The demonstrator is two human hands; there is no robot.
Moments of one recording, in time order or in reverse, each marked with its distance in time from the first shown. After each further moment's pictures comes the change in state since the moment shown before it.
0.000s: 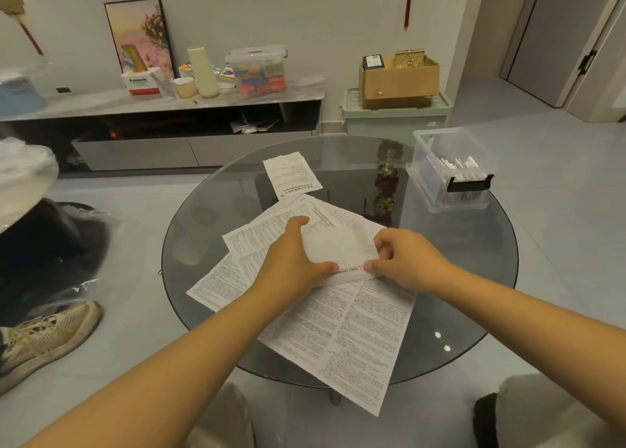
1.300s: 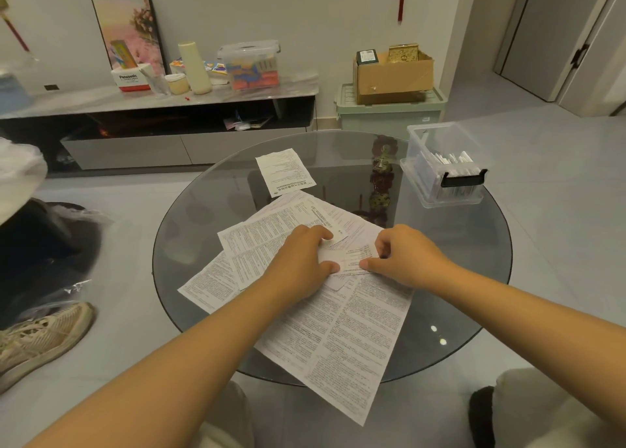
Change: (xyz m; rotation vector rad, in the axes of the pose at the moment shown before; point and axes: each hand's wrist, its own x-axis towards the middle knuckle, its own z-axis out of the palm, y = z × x) left_hand 0.016 -0.003 0.017 0.256 -0.114 0.140; right_hand 0.007 0.011 0.003 -0.167 0.036 0.021
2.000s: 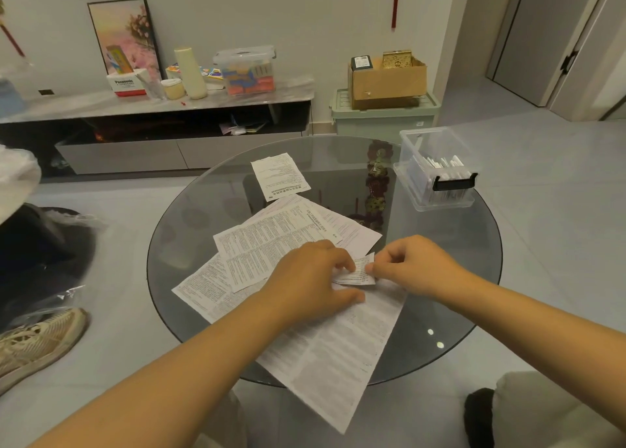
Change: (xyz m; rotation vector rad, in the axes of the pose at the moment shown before) left_hand -0.020 0.018 0.000 0.198 -0.030 0.279; right_hand -0.031 0.003 -0.015 0.361 -0.047 0.054
